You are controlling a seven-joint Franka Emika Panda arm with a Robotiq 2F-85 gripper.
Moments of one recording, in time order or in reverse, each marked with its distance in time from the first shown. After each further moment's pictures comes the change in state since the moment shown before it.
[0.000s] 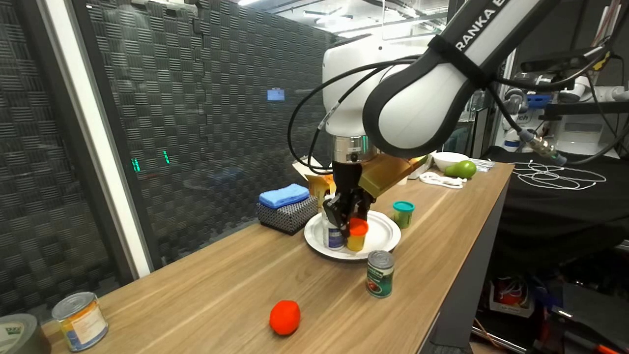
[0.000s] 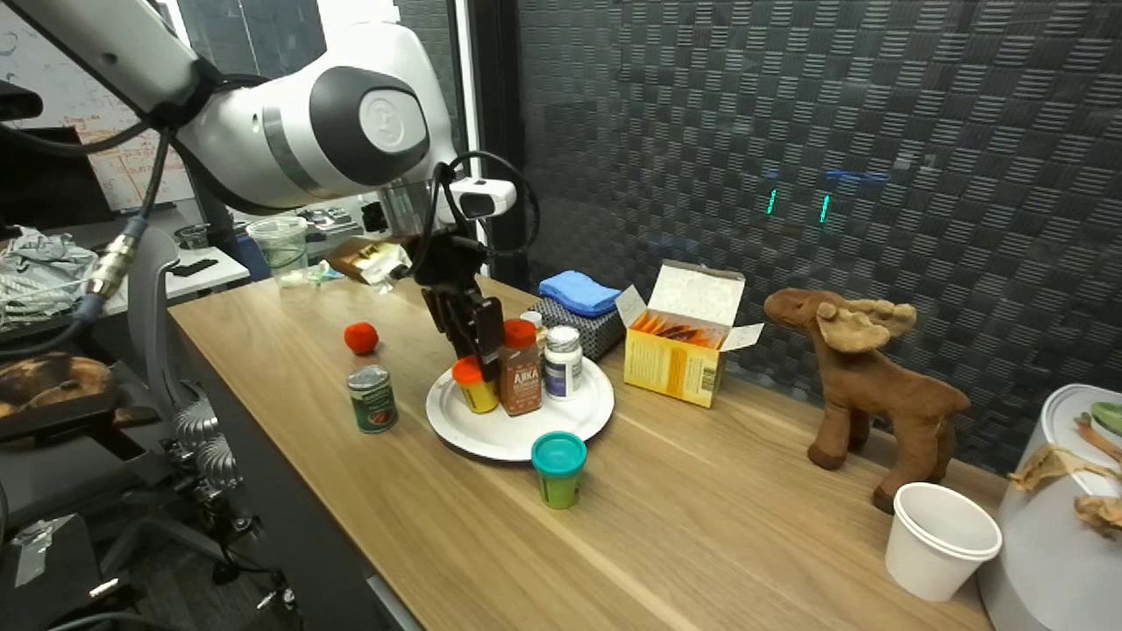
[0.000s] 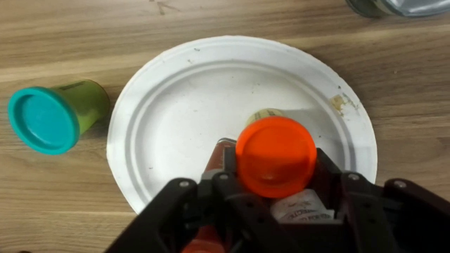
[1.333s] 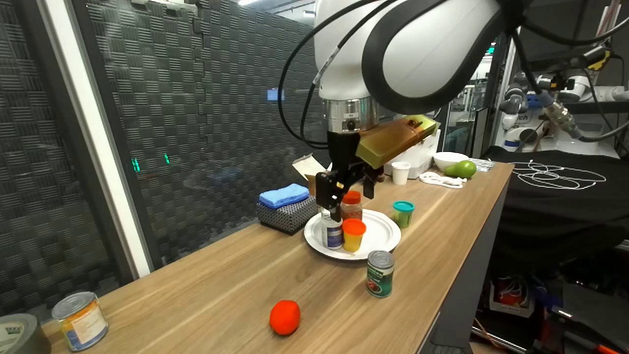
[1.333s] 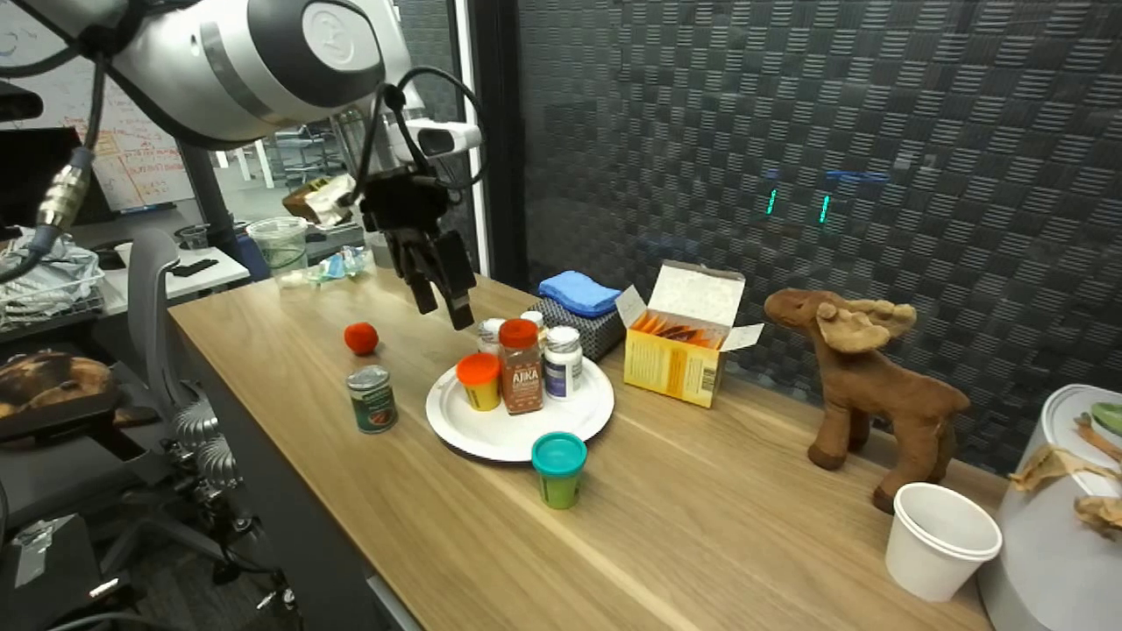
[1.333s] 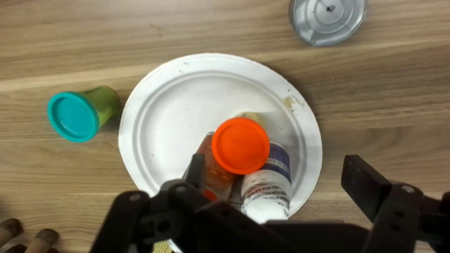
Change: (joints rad) arm 0.046 -0.129 0.031 -0.007 0.033 -0.146 0.029
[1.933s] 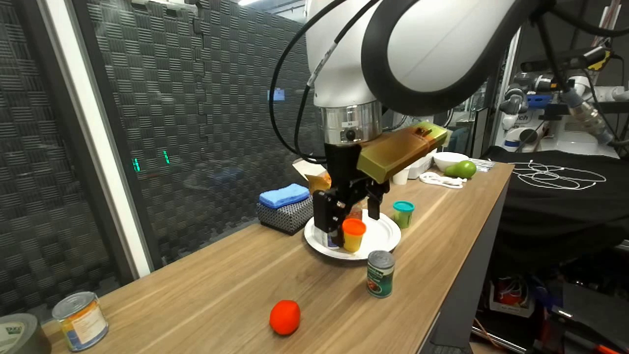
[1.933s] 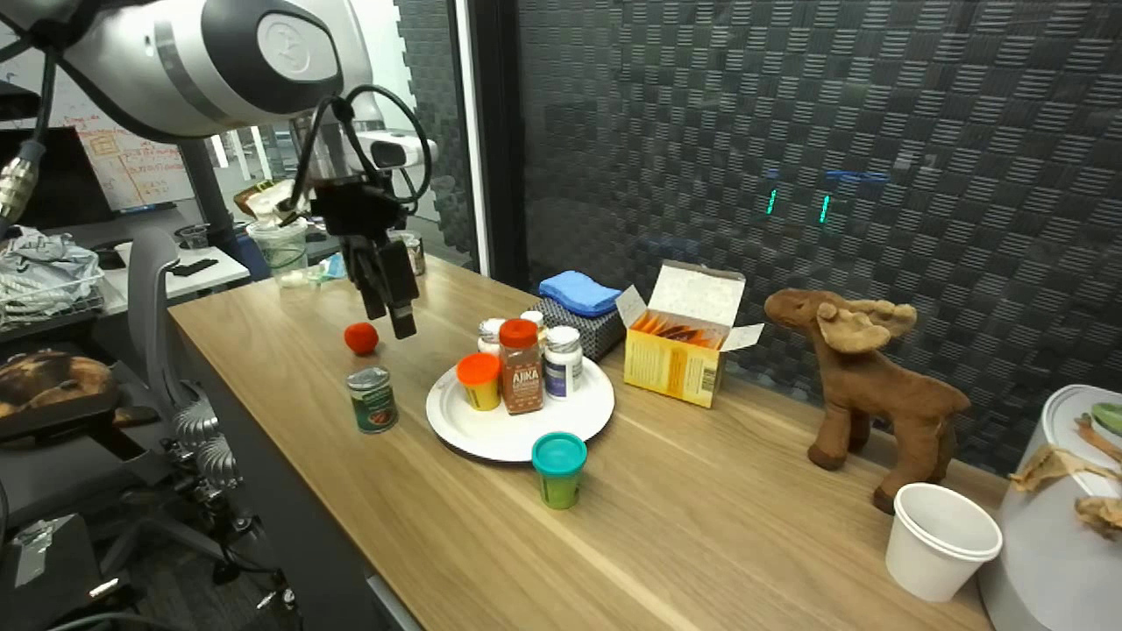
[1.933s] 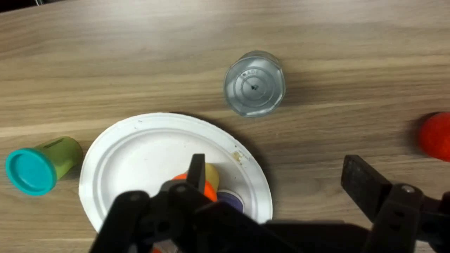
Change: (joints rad) arm 0.018 -0.024 0.065 -0.044 0.094 -0.046 0.018
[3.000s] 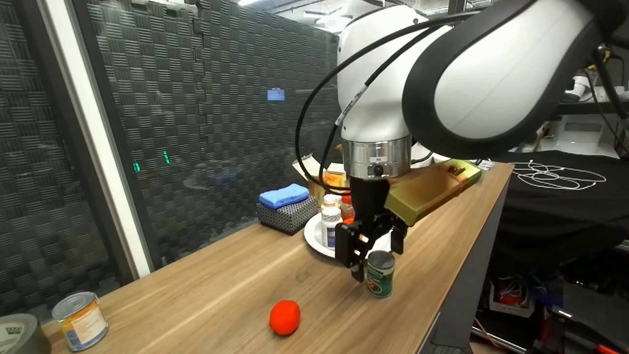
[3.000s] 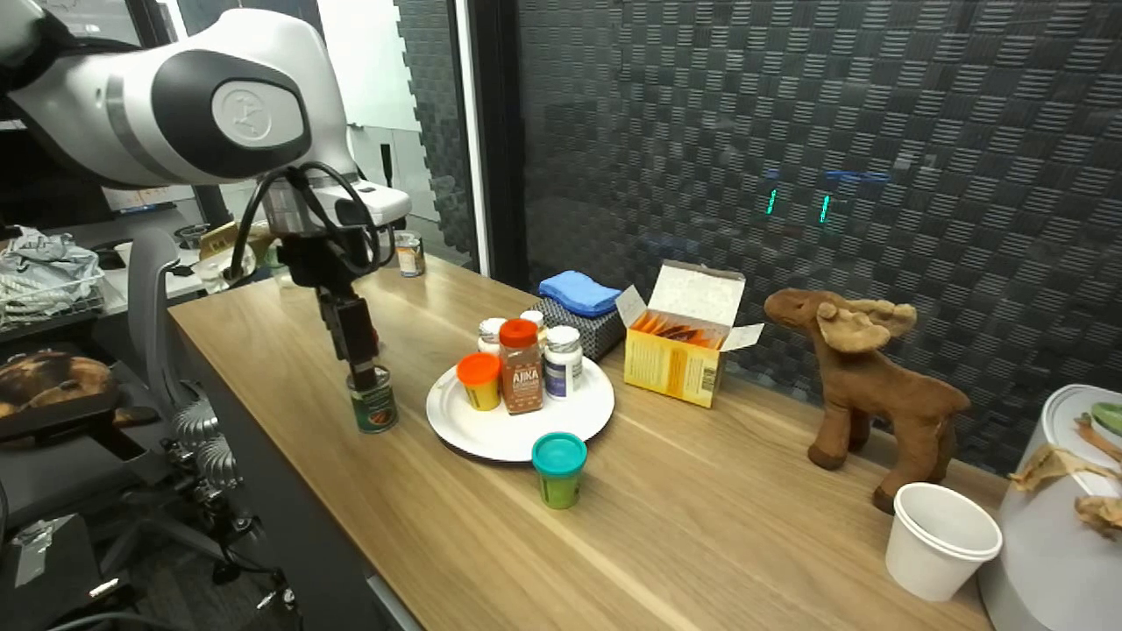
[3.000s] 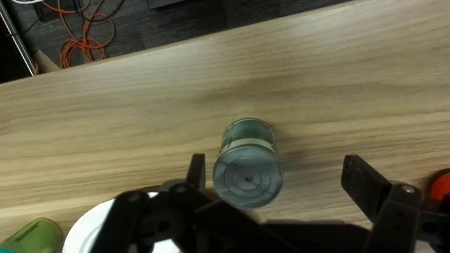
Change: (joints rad) arm 0.000 -0.028 0.007 -0.165 0.074 0.132 0.045
